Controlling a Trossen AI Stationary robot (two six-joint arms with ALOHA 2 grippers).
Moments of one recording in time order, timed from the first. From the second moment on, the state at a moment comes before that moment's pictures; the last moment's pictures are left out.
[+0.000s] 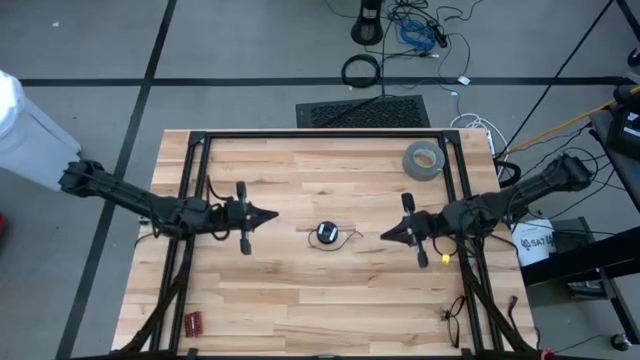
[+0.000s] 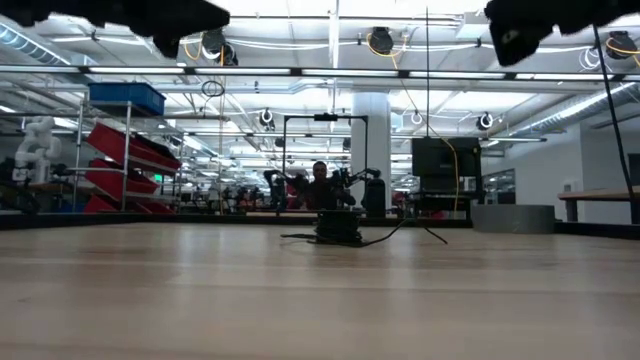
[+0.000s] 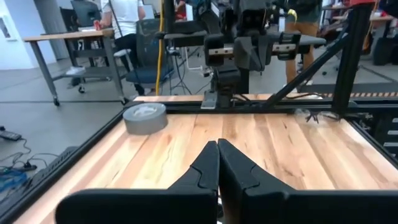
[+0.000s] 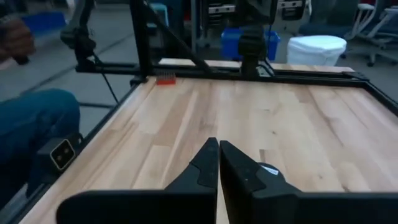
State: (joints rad) left arm -0.30 0.88 0.43 0.40 -0.43 0.05; right arm 0.38 0.77 0.47 0.10 0.23 0.08
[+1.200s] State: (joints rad) left arm -0.24 0.73 0.02 0.68 -0.37 -0.10; right arm 0.07 0.61 0.01 0.61 -0.03 0.12
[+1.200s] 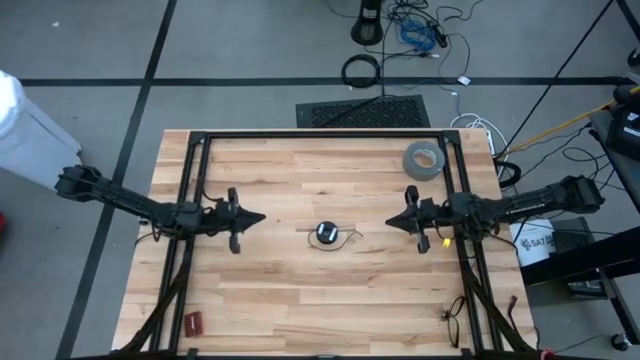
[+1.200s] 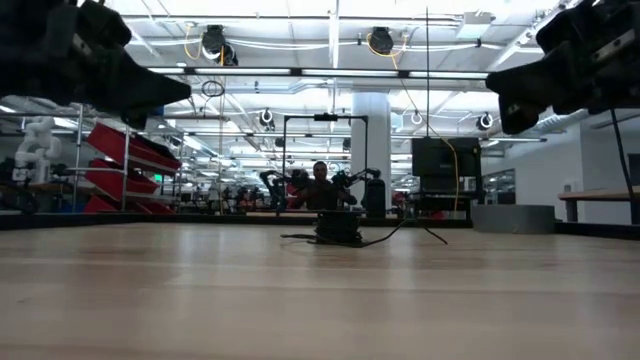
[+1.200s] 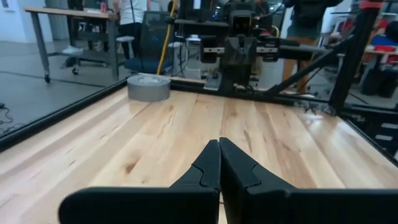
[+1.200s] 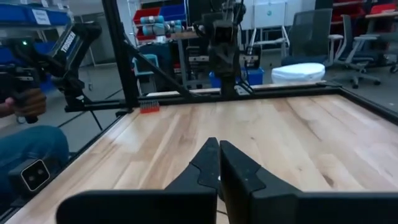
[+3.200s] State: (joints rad) left arm -0.10 0.00 0.01 0.05 -0.16 0.06; right arm 0.04 0.32 0.02 0.38 -0.06 0.08
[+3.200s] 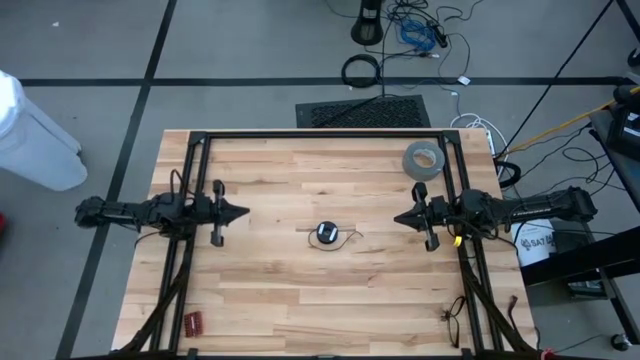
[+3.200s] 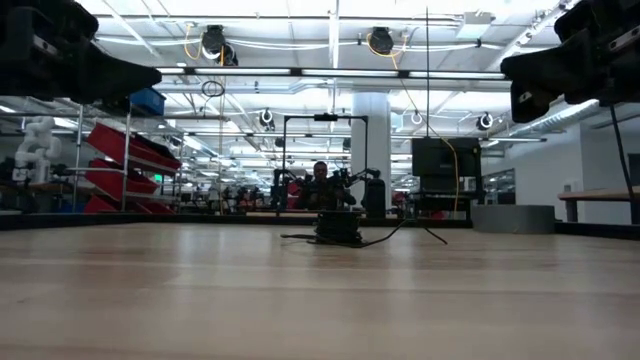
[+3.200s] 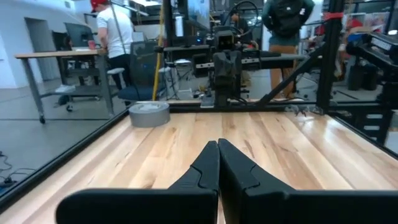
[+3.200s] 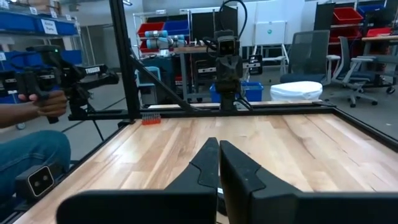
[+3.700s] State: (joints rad) left arm -0.06 0.00 0.01 0.02 -0.02 0.03; right arm 0.04 0.30 0.02 0.36 -0.05 0.04
